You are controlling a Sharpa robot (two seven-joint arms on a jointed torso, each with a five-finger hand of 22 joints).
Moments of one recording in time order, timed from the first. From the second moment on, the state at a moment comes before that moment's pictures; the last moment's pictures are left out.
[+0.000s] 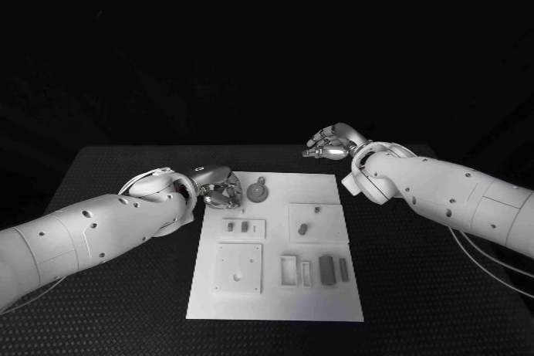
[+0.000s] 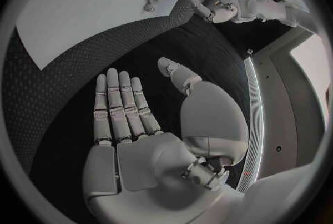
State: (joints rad) left arm 1.24 -0.60 -0.11 1.17 -1.38 -0.17 0.10; left_hand 1.15 -0.06 0.64 -0.28 0.17 1.03 0.11 0.31 0.52 1.31 0.04 0.11 0.17 1.29 -0.06 1.33 0.55 0.04 1.05 -0.15 1.00 1.31; right arm 1.23 -0.65 0.01 1.12 -0.88 -0.39 0.02; right_hand 1.02 -0.21 0.60 -0.19 0.31 0.75 0.20 0.39 0.34 0.88 0.16 0.50 0.10 0.90 0.15 0.33 0.60 0.22 0.65 0.23 0.27 1.06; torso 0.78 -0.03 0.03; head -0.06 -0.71
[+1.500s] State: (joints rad) left arm 1.23 -0.57 -0.12 1.14 -1.37 -0.12 0.10; left_hand 1.15 -0.06 0.64 -0.28 0.17 1.03 0.10 0.31 0.52 1.31 0.04 0.11 0.17 1.28 -0.06 1.33 0.55 0.03 1.05 -0.16 1.00 1.31; right arm 1.23 -0.65 0.01 1.12 -0.88 -0.39 0.02; right_hand 1.02 -0.21 0.60 -0.19 0.31 0.75 0.20 0.39 0.34 0.88 0.16 0.50 0.09 0.90 0.14 0.33 0.60 0.22 0.65 0.23 0.27 1.07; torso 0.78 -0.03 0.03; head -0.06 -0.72
